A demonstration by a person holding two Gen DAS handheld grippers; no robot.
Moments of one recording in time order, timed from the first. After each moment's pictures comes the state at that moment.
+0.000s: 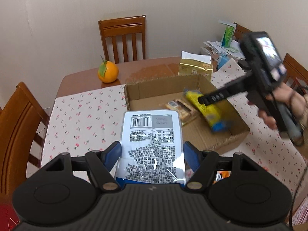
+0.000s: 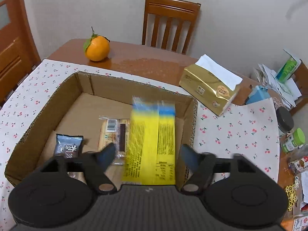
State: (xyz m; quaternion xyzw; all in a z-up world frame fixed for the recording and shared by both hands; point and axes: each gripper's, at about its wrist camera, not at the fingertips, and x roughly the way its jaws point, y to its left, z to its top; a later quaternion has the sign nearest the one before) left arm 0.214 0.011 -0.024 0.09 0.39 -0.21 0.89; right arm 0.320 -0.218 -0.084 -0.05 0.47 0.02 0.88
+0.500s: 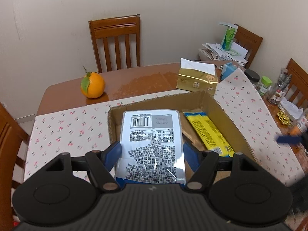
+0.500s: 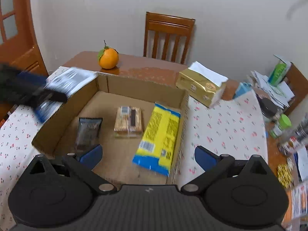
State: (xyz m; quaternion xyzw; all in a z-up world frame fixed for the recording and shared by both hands) left arm 0.305 -0.046 -0.043 0.09 0.39 -0.22 0.89; right arm 0.215 -0.213 -0.056 -0.05 0.43 0.01 0.90
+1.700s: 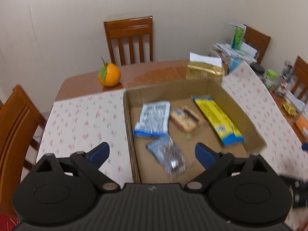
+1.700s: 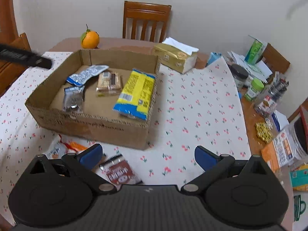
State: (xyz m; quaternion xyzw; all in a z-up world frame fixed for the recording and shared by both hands) left arm 0.232 -0.014 -0.053 0.09 0.38 -0.18 0.90; right arm 0.136 -0.231 -0.070 -0.04 0.46 -0.05 0.89
